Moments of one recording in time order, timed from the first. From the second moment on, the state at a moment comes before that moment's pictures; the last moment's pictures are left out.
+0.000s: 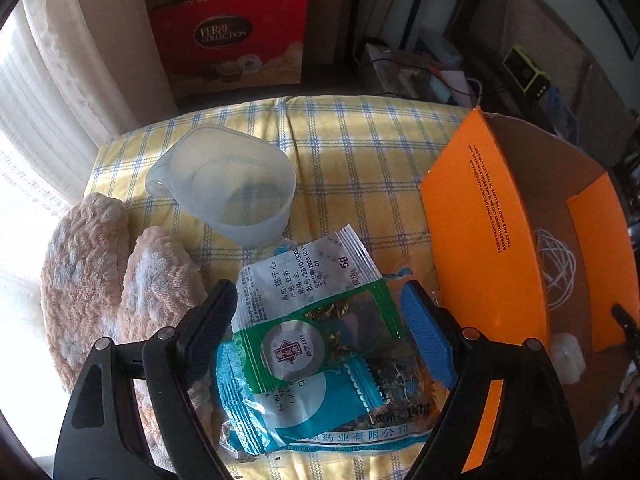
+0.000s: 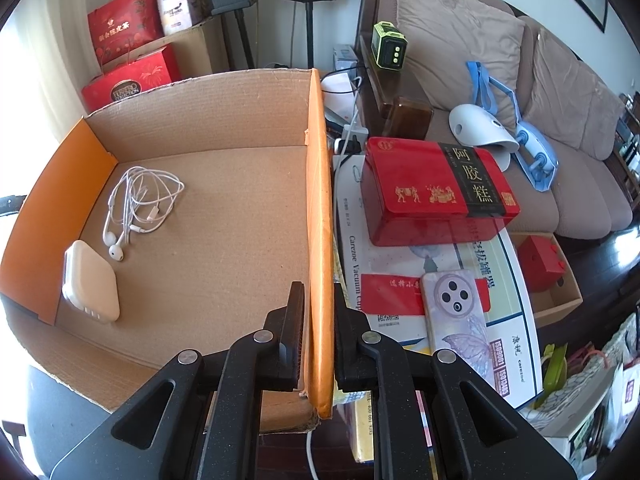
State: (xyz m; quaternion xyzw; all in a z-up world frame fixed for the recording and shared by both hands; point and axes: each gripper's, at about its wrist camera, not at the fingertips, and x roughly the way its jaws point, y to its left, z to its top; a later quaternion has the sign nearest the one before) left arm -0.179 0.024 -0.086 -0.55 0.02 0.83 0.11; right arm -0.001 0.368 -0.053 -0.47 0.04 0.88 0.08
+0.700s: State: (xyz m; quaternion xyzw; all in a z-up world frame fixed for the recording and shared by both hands) left arm -0.177 0.009 -0.072 -0.53 0.00 0.84 0.10; right arm -0.002 0.368 -0.054 -0.47 0.04 0.88 0.08
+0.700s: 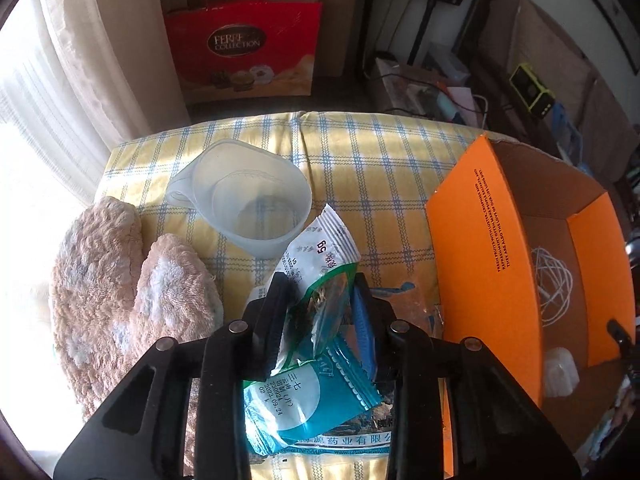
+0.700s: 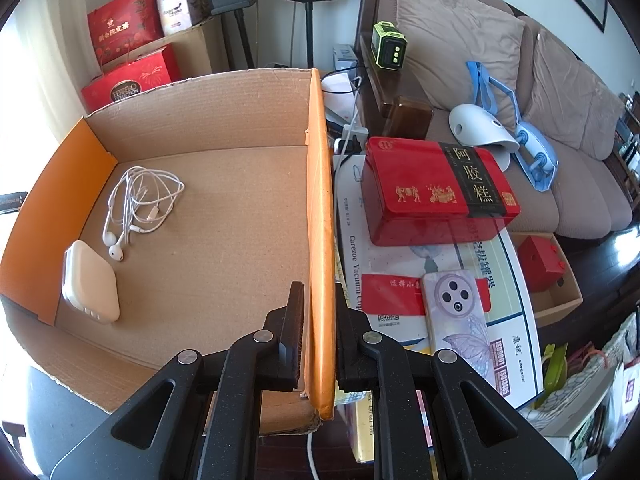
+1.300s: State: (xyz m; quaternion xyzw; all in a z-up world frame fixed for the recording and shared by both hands) left arm -0.134 0.047 0.003 -0.47 0.01 0.86 0.19; right arm -0.002 0.367 -0.054 -0.47 0.04 0.88 0.08
